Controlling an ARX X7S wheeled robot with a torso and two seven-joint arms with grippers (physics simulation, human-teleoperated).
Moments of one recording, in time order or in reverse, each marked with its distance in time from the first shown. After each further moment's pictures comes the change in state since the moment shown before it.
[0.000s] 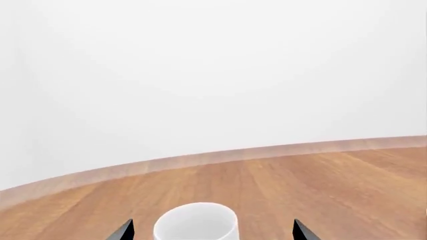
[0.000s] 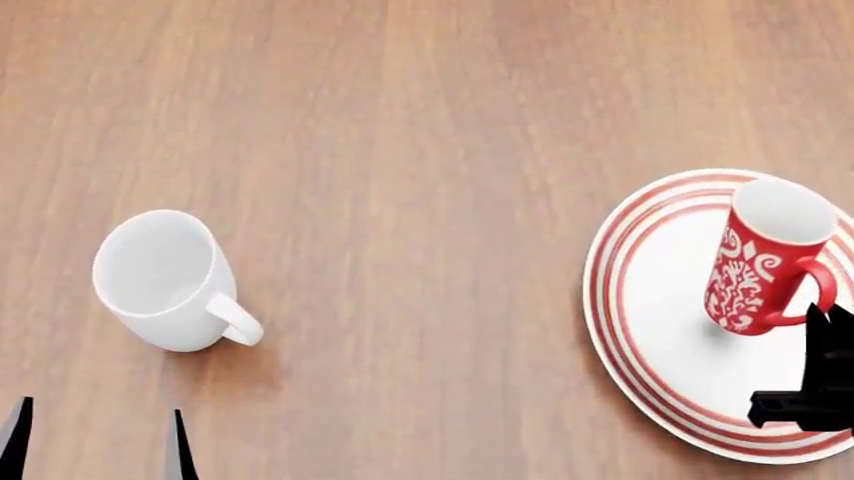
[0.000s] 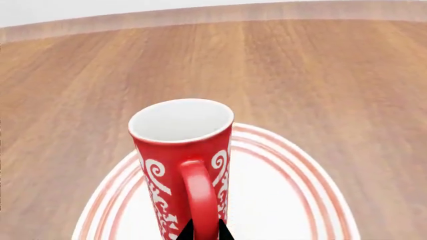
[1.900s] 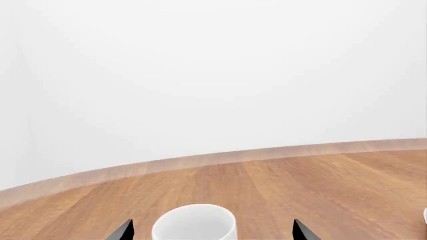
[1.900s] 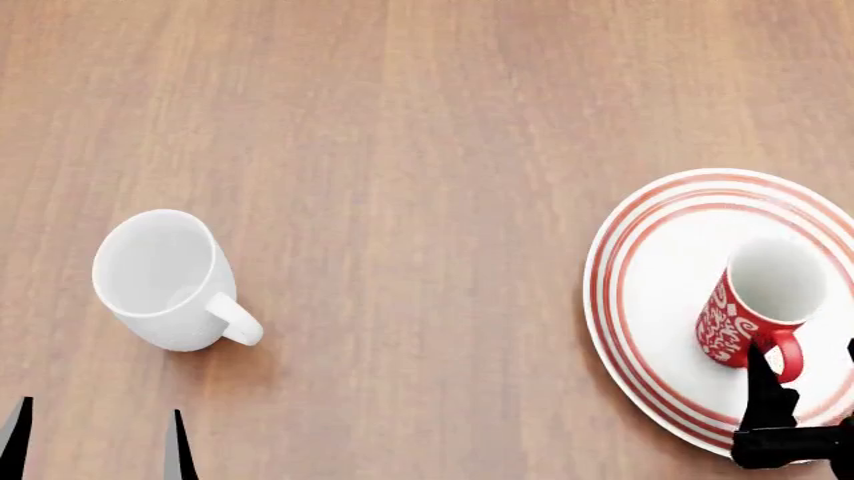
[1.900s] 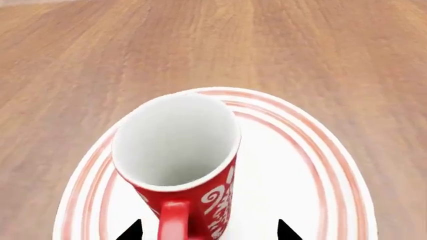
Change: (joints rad) left arm -0.008 -0.006 0.017 -0.009 -0.005 0.016 -0.010; right arm 0.002 -0.061 -0.031 0.142 -0.090 -0.075 -0.075
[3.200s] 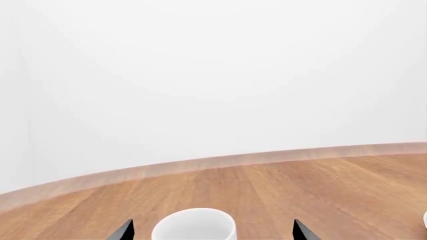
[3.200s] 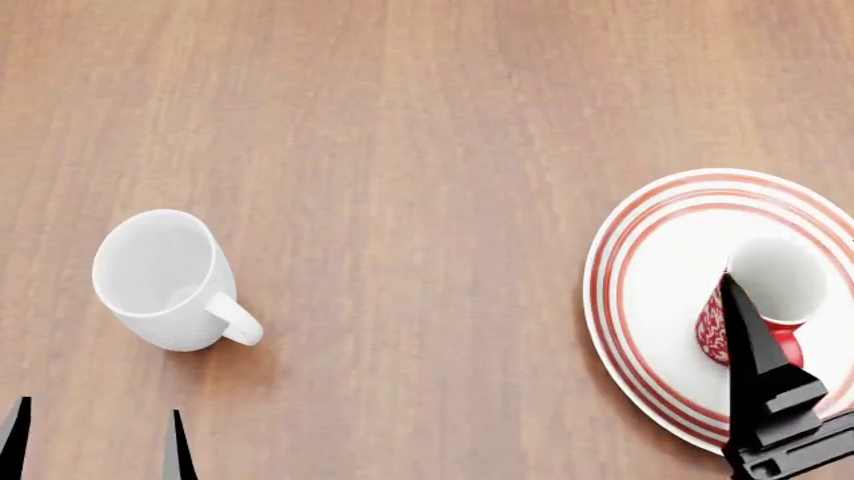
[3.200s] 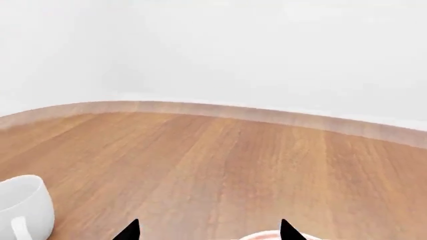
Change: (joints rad) left arm -0.007 -0.003 0.009 -0.011 0.008 0.020 -0.014; right arm -0.430 0.353 0.260 -0.812 0.233 -0.100 0.151
